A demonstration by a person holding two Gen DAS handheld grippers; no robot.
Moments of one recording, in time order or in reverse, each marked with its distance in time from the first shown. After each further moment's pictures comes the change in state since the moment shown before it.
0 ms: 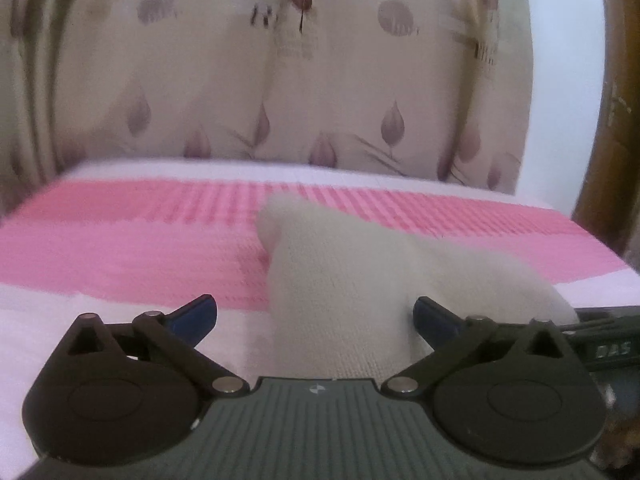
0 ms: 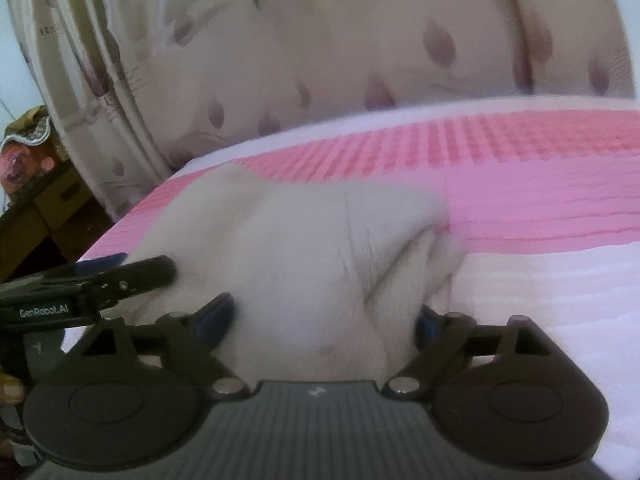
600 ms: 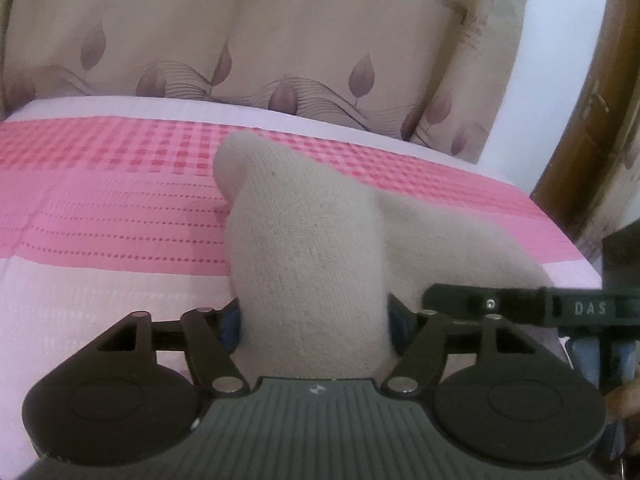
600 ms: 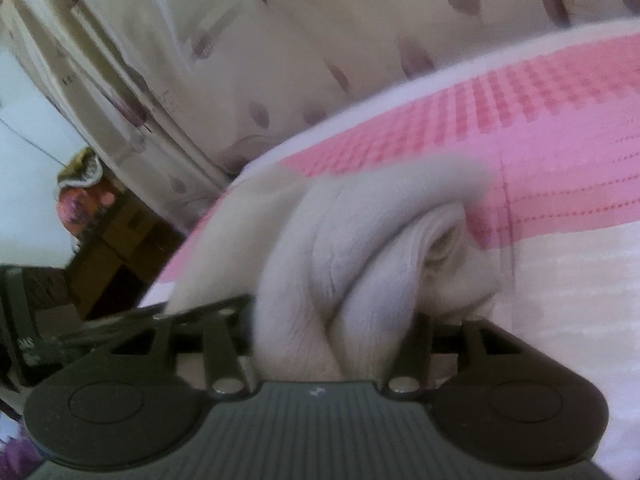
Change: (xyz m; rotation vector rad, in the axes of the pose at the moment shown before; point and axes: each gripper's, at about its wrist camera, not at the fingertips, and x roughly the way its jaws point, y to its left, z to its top) left arm 0.041 0.014 0.012 -0.103 0.213 -0.197; right arm 0.023 -0.025 0.016 0.171 0.085 0.264
